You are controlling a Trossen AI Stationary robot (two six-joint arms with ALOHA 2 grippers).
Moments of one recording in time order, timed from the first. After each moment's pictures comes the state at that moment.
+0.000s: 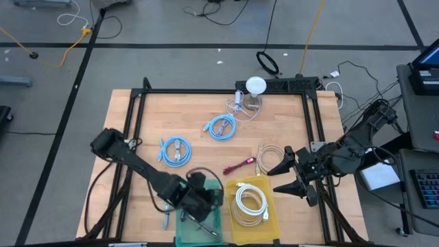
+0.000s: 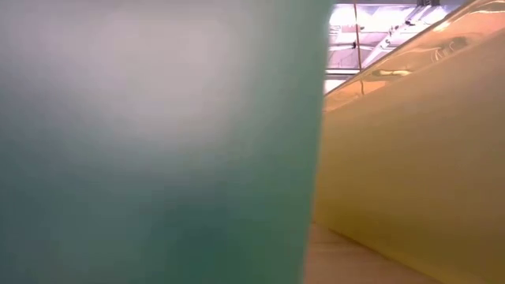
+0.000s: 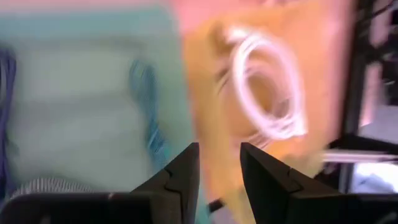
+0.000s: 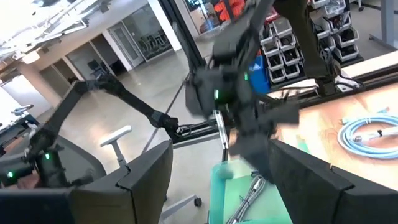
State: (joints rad) left arm -0.55 1.87 1.58 -0.75 -0.36 -1.98; right arm 0.71 1.04 1.13 -0.21 0.42 0.56
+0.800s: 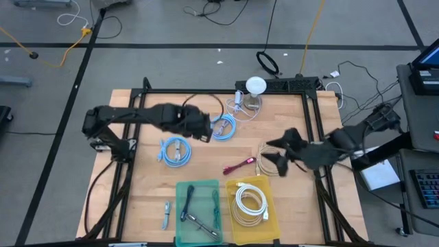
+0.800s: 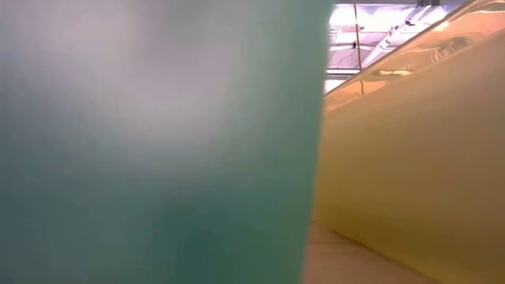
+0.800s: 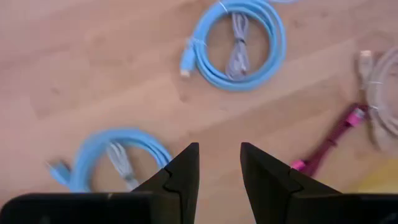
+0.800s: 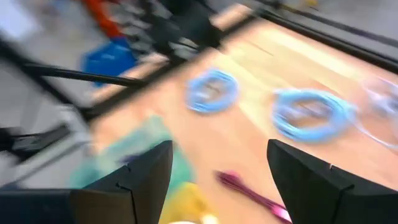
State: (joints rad) left arm 0.04 1.63 1.58 -1.22 -0.29 -1.13; right arm 0.51 1.05 1.13 -0.68 0.65 0.85
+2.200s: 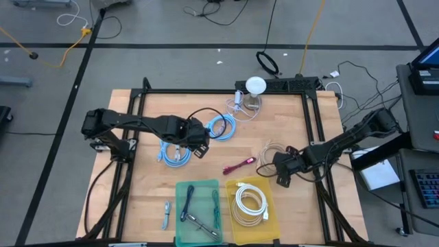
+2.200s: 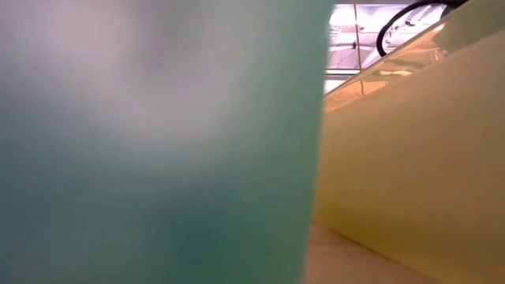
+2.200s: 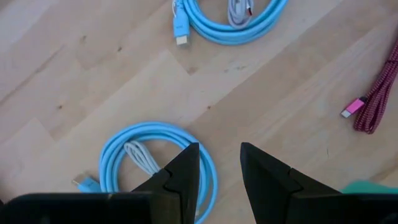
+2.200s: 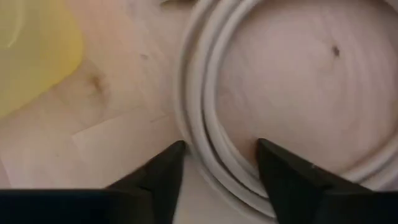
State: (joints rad) left arm -0.03 1.63 1.42 -1.16 -0.27 -0.90; right arm 0.41 1.22 0.34 -0.50 0.10 0.81
